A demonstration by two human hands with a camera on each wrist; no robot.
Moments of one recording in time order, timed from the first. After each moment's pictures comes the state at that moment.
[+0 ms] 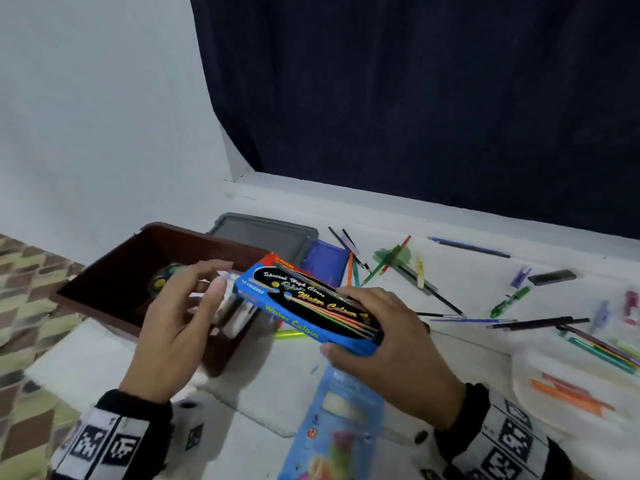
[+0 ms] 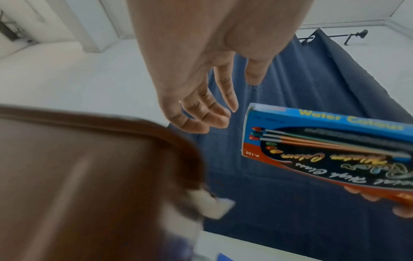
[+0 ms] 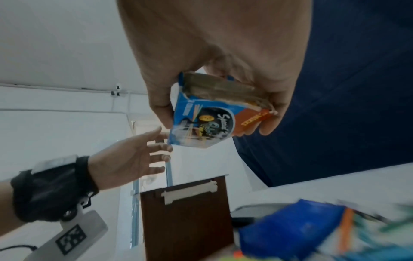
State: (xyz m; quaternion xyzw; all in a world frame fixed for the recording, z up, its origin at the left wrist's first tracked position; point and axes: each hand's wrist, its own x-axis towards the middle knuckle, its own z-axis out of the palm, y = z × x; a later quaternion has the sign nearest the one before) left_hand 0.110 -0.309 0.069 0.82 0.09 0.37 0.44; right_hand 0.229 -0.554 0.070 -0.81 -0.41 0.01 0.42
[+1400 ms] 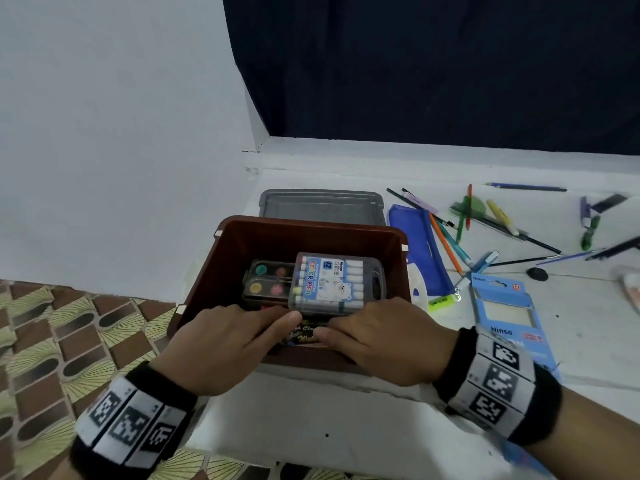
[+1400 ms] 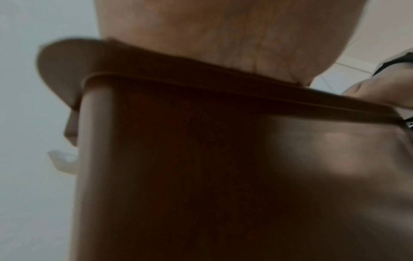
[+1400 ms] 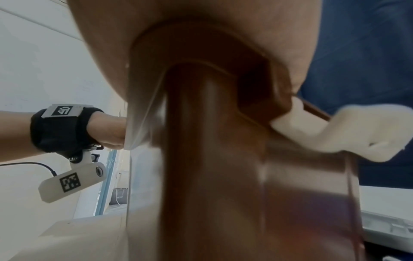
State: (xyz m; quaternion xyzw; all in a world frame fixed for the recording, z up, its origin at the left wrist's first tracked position) left_hand 0.088 -0.061 0.052 0.99 -0.11 -0.05 0.08; right_hand 0.162 -0.292 0.053 -0.87 -0.48 0.09 0.04
